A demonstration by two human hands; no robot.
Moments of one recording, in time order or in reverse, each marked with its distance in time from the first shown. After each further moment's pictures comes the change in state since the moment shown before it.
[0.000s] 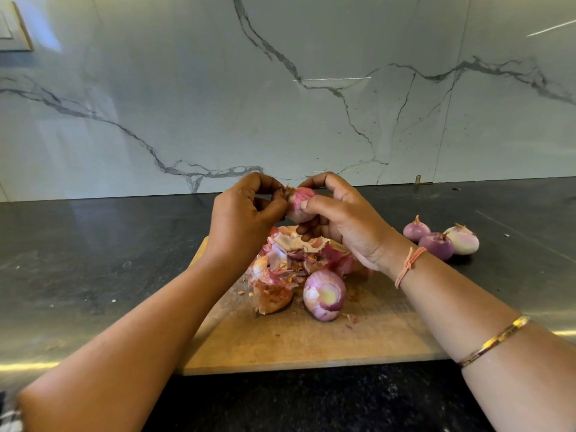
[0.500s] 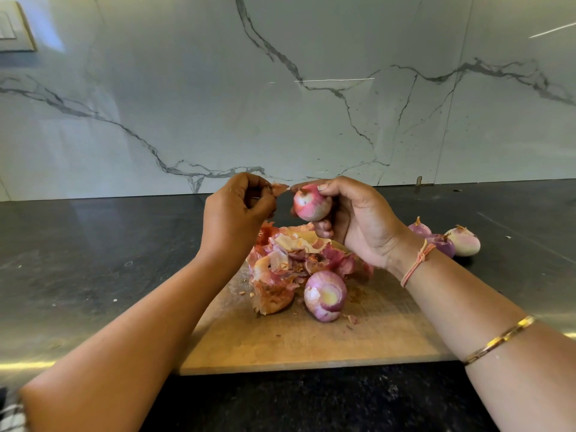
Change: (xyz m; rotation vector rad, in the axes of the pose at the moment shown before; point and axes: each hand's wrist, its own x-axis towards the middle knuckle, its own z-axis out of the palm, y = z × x) left_hand 0.004 -0.012 -0.005 0.012 0.053 -0.094; right_hand 0.001 -0.006 -0.004 0.264 0.017 0.120
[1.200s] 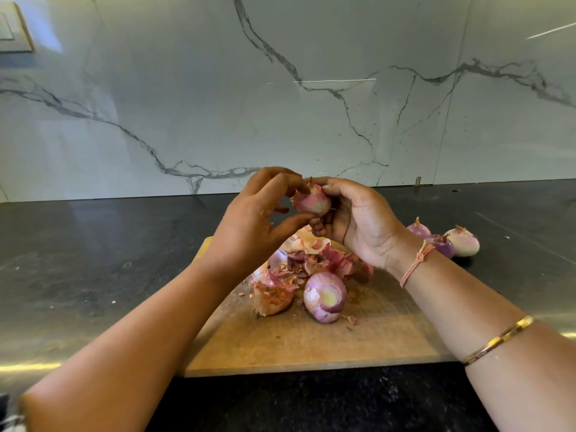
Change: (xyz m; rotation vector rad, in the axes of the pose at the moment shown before) left_hand -0.004 0.004 0.003 0.139 -0.223 0.533; right_hand 0.000 0.002 0.001 0.022 0.017 -0.032
